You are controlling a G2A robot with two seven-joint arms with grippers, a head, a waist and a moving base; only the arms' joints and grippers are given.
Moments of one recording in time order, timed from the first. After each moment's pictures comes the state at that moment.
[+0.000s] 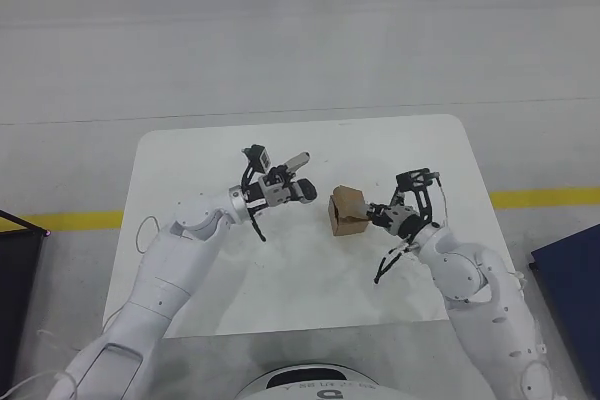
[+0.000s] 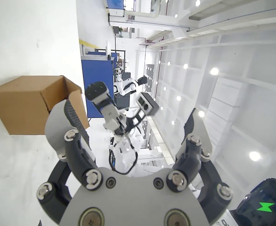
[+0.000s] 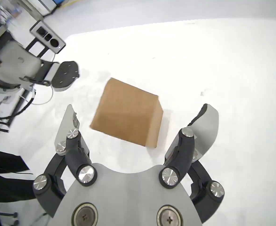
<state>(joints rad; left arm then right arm) 1.08 -1.29 -1.06 -1.27 -0.54 -0.12 -0.86 -1.60 -1.19 1.44 -1.82 -0.71 -0.17 0.53</state>
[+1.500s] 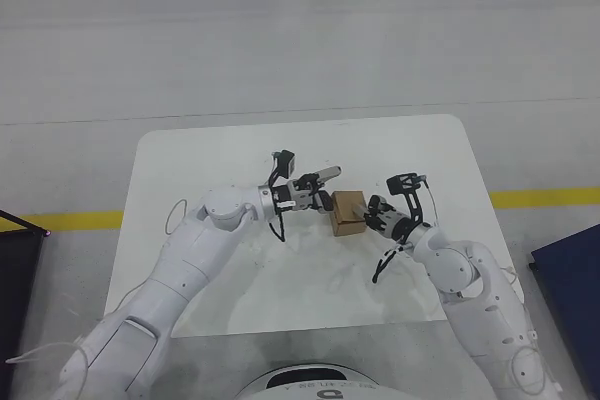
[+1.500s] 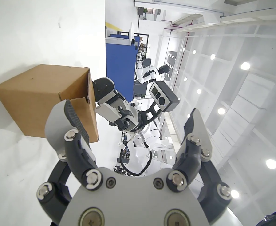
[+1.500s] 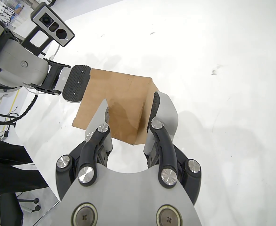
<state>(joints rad) 0.93 -1.36 -0.89 -1.05 -0.48 -0.09 -0.87 -1.56 -1.18 1.37 -1.76 -0.73 -0.15 0.57</state>
